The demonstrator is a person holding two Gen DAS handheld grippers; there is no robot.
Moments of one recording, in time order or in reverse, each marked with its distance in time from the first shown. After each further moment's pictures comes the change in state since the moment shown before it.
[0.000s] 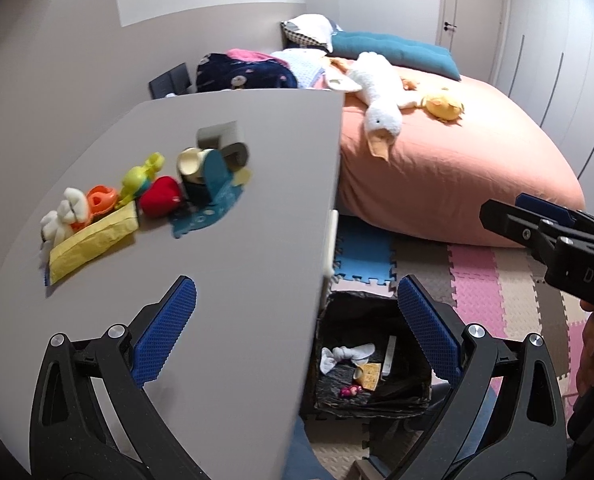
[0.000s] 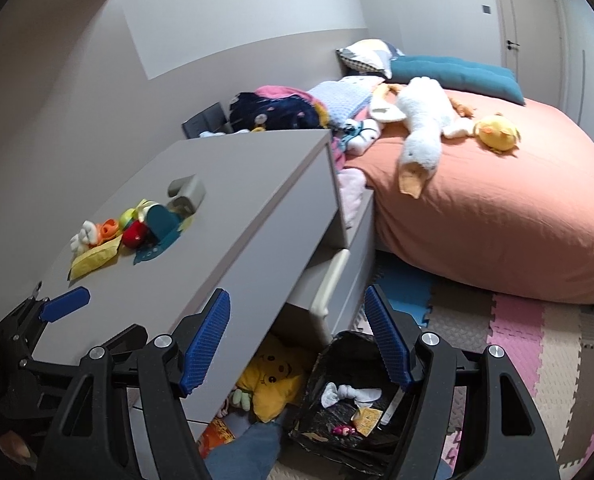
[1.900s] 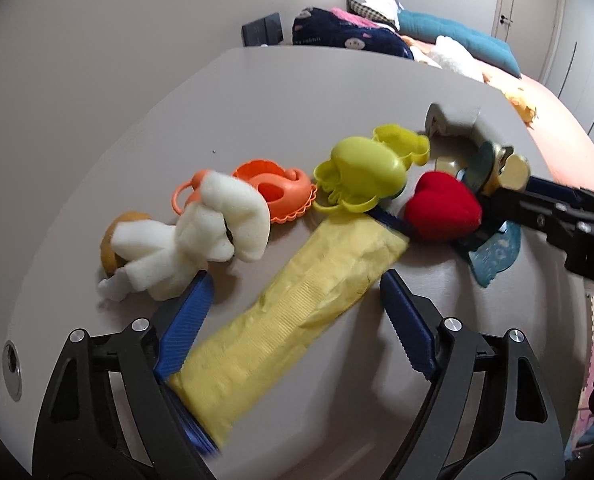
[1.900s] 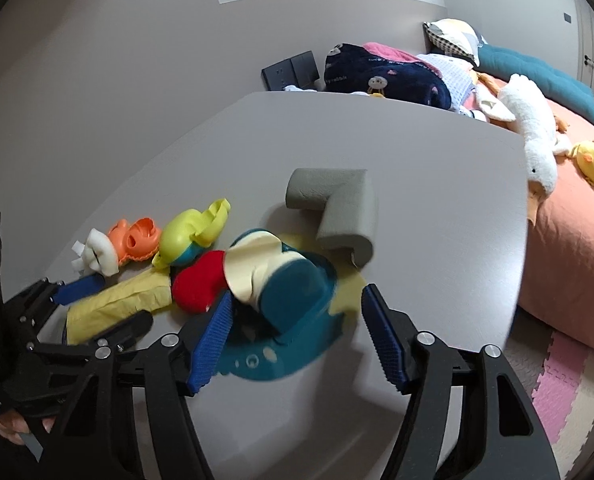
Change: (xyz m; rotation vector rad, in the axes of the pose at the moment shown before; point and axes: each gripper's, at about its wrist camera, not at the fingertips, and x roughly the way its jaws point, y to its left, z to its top) left arm 0.089 0.208 0.020 -0.075 0.106 0.084; right arm 0.171 0.159 0.059 -0.129 0.132 0.138
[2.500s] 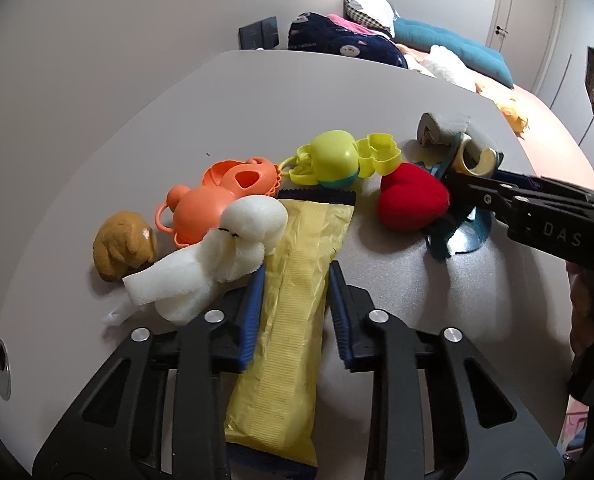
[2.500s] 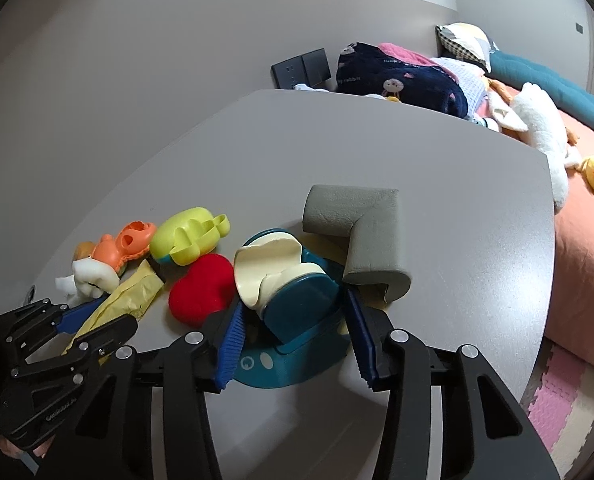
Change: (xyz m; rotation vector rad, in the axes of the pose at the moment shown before) left arm -0.006 0.001 -0.002 -0.037 -0.014 -0.039; right arm 0.019 0.008 0.015 -0.035 0.012 0.011
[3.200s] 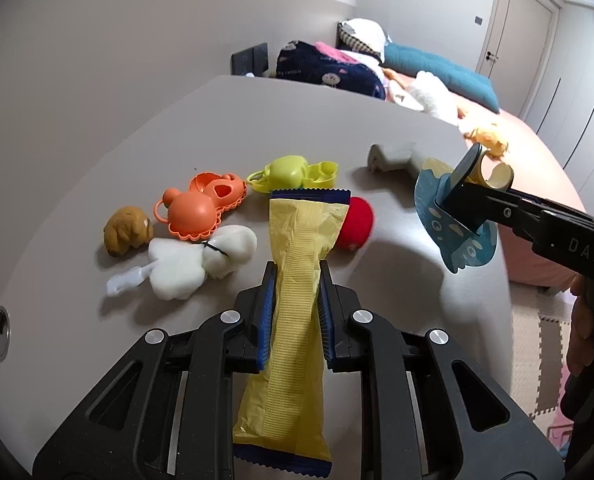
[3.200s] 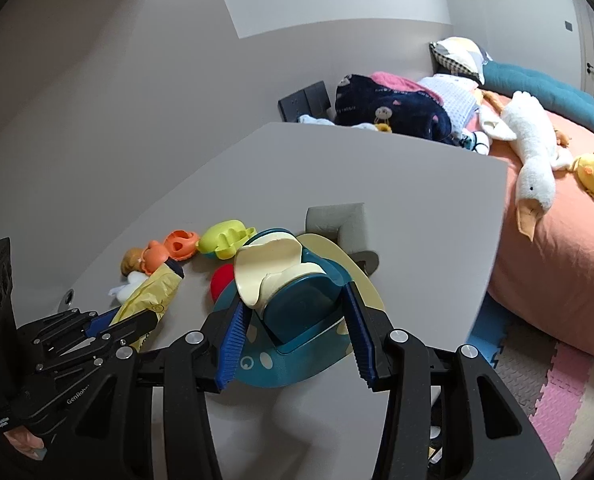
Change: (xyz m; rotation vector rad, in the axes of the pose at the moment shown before) left arm -0.053 -0.026 -0.009 -0.039 -0.084 -0.051; right arm -0.081 -0.006 -0.016 0.026 -0.092 0.037
